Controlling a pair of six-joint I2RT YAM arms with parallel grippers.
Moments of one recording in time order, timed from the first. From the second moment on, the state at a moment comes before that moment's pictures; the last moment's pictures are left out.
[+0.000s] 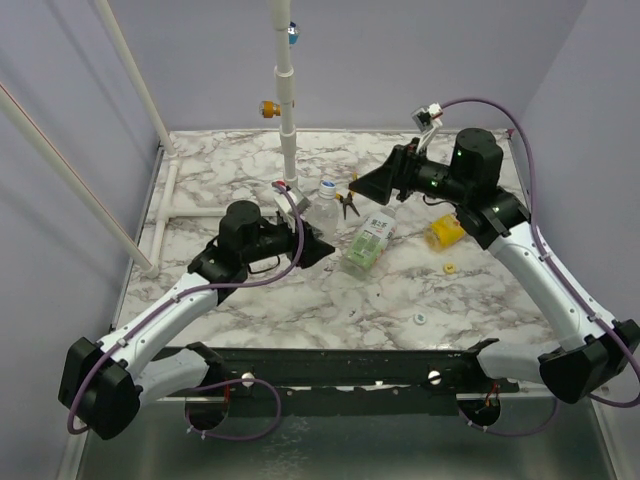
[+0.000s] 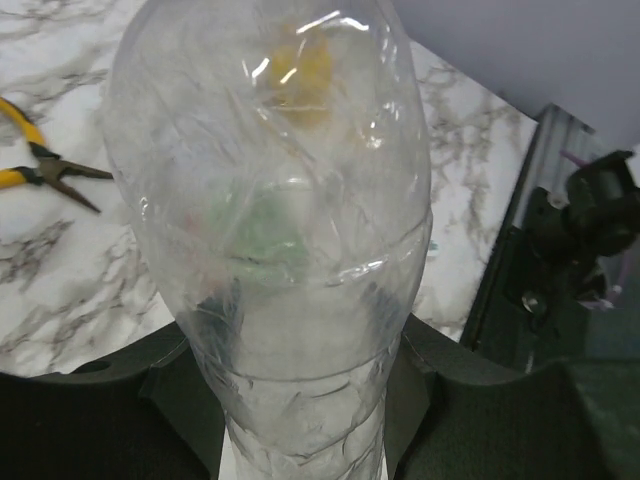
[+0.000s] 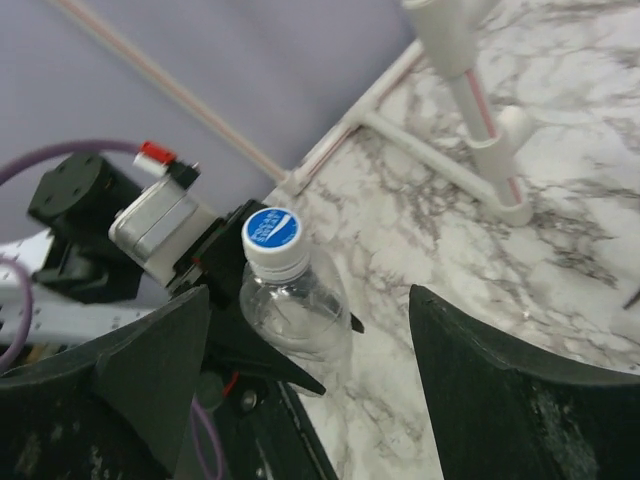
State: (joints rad) left arm -0.60 1.05 0.75 0.08 0.49 -0.15; right arm 0.47 1.25 1.34 -0.24 -0.54 0.48
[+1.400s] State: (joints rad) left arm -0.58 1.10 0.72 0.33 0.94 -0.45; right arm 0.48 1.31 1.17 0.25 -0.96 0.73
